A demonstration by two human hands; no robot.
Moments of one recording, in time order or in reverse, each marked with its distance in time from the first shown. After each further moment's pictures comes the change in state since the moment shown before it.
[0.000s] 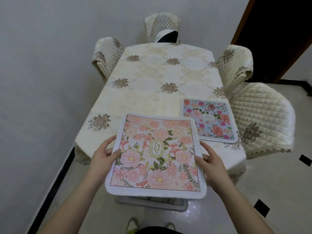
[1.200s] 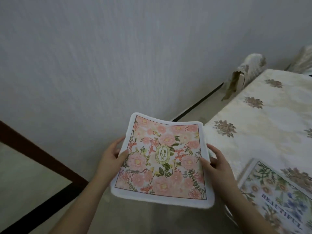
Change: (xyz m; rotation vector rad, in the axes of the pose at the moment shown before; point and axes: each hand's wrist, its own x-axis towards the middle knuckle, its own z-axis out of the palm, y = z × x) left_hand -0.198 -0.111 -0.353 -0.103 0.644 -0.079; right_hand -0.105 0.000 0.394 -0.379 -0.578 -0.232
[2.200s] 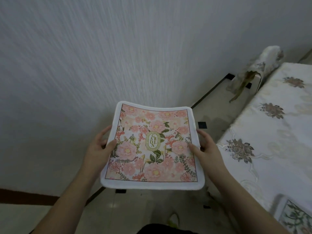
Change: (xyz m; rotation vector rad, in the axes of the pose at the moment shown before) left_hand 0.205 0.066 -0.007 0.030 0.113 -0.026; right_hand 0.216 -0.059 0.055 -0.019 -0.030 -0.018
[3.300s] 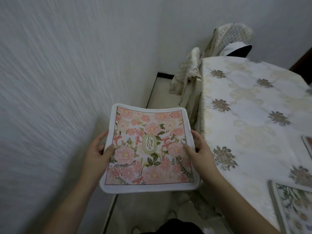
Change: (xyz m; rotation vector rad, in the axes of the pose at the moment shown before) left_hand 0.286 0.088 0.114 0.037 -0.529 0.175; right_hand 0.153 -0.042 0.023 0.075 0.597 0.129
